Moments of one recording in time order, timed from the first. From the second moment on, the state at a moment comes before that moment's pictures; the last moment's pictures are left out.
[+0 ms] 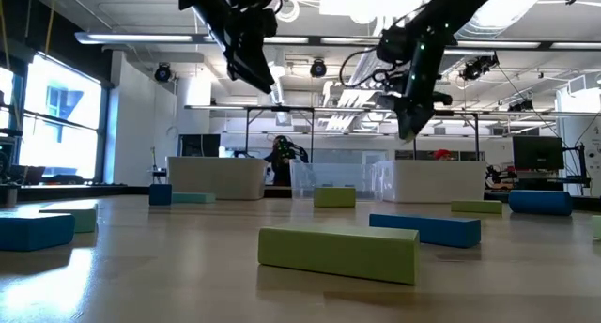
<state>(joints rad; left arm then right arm) 0.61 1.56 1.37 -0.72 0.19 0.21 -0.77 1.59 1.25 -0.73 0.31 0.15</state>
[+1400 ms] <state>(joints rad) 0.61 1.56 1.07 -0.71 -0.05 0.40 -0.89 1.76 1.25 -0.86 0.10 0.10</state>
